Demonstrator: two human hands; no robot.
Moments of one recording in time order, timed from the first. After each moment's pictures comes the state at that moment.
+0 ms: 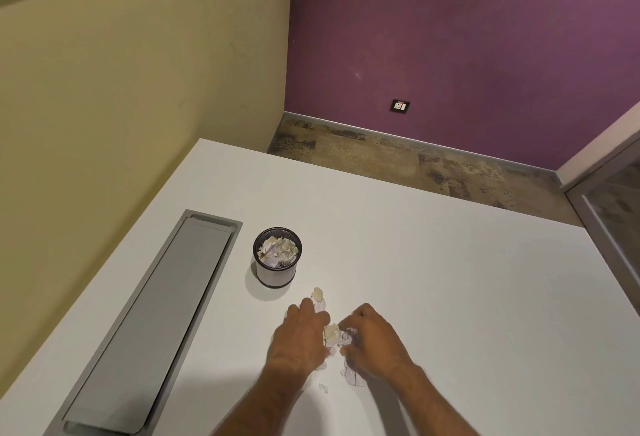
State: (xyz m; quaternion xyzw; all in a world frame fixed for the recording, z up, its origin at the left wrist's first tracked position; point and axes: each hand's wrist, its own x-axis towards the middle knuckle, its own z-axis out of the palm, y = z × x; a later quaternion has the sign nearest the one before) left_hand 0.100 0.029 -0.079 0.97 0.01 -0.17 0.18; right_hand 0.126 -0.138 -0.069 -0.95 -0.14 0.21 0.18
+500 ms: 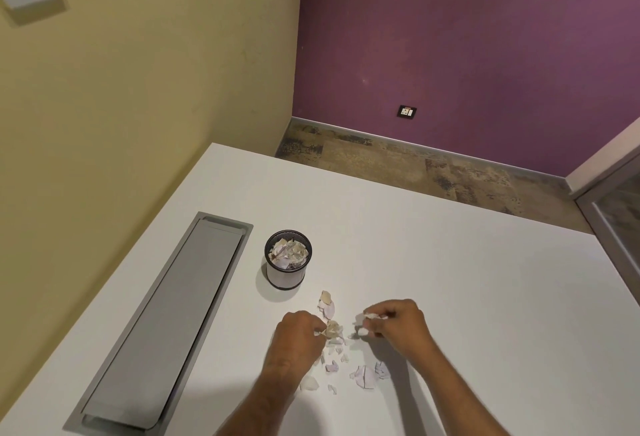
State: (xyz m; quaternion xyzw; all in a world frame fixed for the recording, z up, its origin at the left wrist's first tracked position) left_hand 0.092 0.047 -0.072 0.91 0.12 -0.12 0.37; right_hand 0.146 -0.150 -0.040 -0.84 0.11 0.19 0.50
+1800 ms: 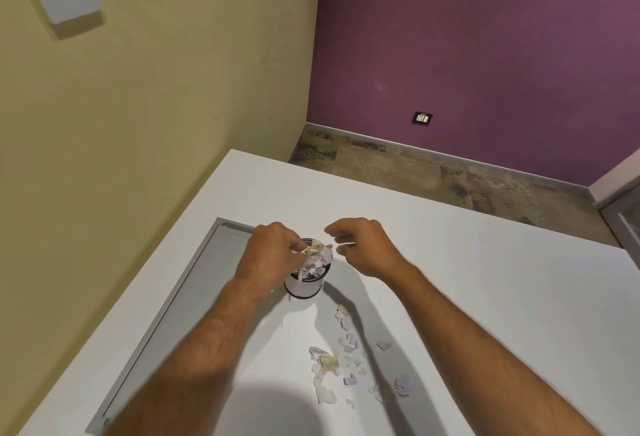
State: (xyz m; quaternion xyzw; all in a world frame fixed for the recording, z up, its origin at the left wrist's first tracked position) left_hand 0.169 0.147 0.047 0.92 0.14 0.00 0.37; right_hand 0.241 -0.034 0.044 -0.92 -0.20 0.13 0.32
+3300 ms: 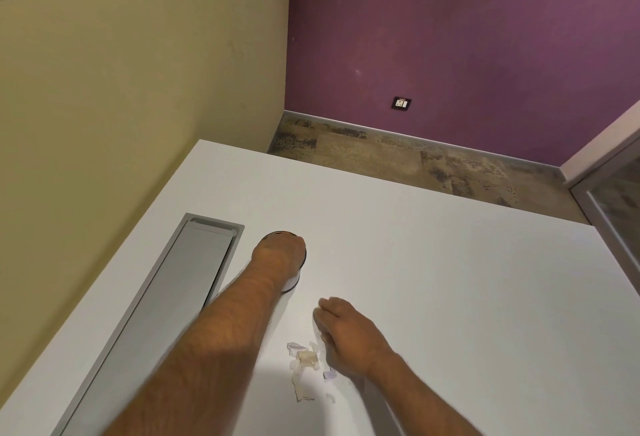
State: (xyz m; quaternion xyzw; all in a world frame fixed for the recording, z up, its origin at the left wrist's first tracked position) left_hand 0.228 0.093 -0.007 0.96 -0.03 -0.28 -0.03; right_hand 0.138 -0.092 -0.064 -0.92 -0.34 0.13 0.13
